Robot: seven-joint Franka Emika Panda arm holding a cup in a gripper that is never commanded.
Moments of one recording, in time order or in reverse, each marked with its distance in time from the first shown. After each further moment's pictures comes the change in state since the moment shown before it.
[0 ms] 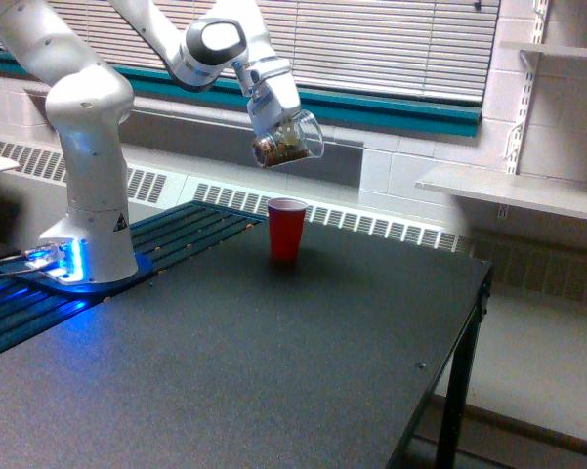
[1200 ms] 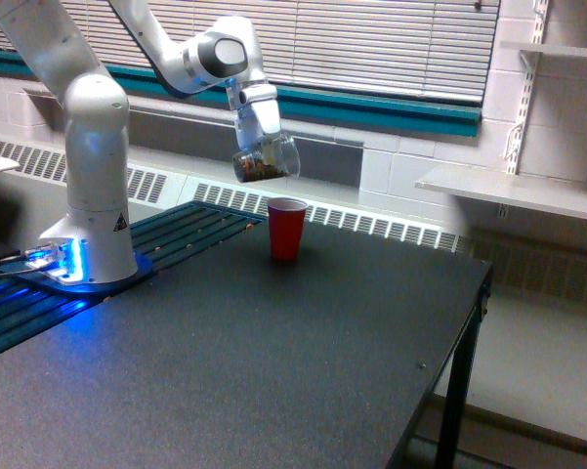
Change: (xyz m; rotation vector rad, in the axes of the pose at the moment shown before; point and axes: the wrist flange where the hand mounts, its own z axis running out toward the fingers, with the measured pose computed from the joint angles) arm -0.065 -0.045 0.016 -0.028 -0.145 0.018
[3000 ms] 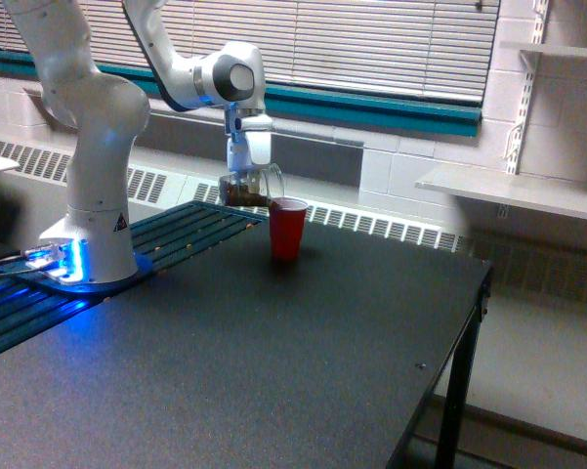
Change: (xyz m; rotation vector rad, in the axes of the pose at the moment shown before) arm -0.022 0.009 0.049 -0.073 -0.141 -0.033
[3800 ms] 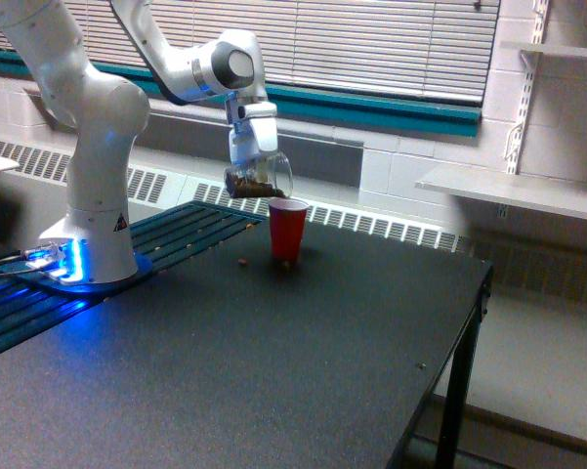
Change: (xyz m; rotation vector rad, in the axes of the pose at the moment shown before) arm 0.022 0.023 -0.020 0.009 0.074 -0.015
